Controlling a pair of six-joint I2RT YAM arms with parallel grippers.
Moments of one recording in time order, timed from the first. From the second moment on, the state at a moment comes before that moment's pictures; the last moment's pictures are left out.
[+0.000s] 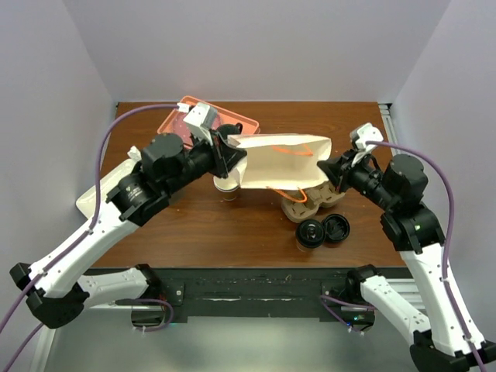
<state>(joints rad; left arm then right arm) -0.78 1.11 1.33 -0.34 0.00 -0.42 0.29 0.78 1.10 -0.47 -0.35 0.02</state>
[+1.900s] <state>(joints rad) -0.81 1.07 1.30 -1.07 -0.14 -0.77 0.33 1.06 1.31 -0.88 -0.09 0.37</state>
